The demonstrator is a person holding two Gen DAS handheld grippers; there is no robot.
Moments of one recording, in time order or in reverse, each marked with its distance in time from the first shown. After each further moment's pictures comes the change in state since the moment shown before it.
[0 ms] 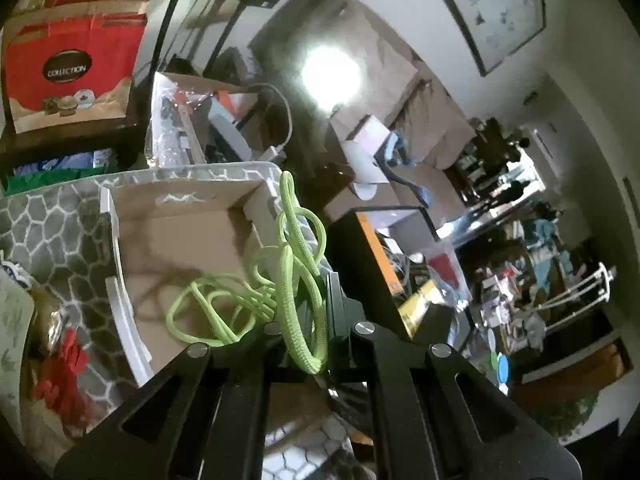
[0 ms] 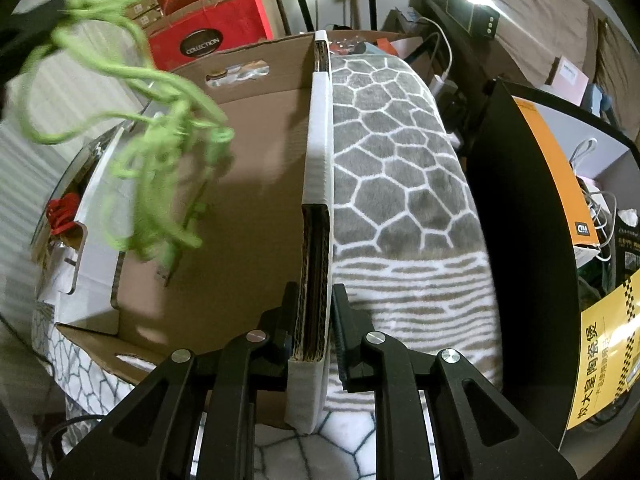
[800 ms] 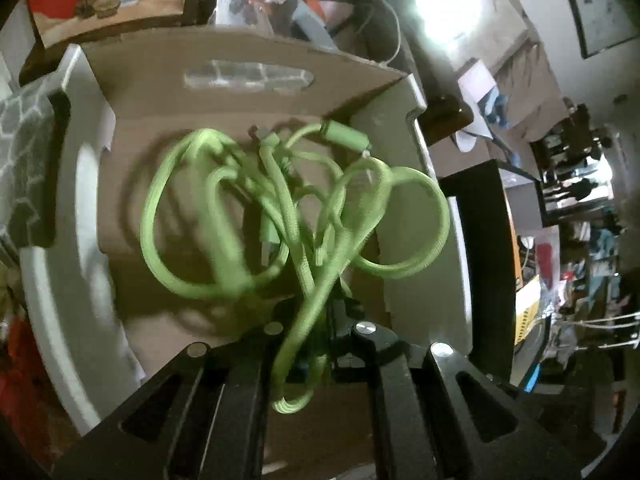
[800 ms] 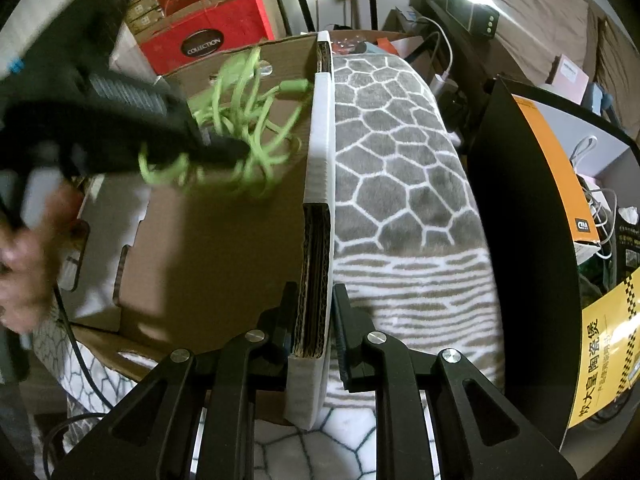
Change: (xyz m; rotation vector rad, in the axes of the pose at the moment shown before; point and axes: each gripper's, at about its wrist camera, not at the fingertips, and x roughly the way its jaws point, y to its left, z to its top) left arm 0.122 0.057 -0.014 -0.174 0.260 0.253; right arm 0.000 0.001 -0.004 0.004 -0.001 0.005
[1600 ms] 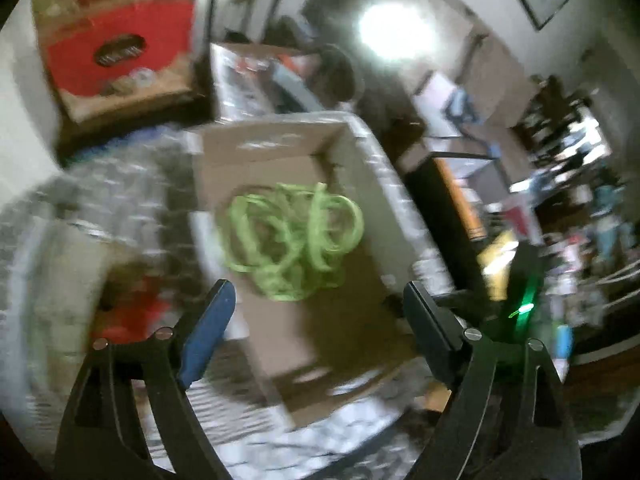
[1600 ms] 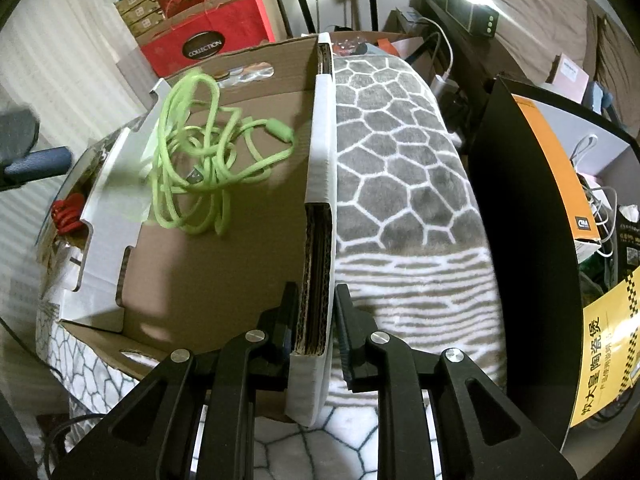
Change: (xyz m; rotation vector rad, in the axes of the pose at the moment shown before) left arm -0.135 0.001 -0.049 0.200 -0.167 0.088; right arm 0.001 0.002 0.000 0.017 -0.004 -0.004
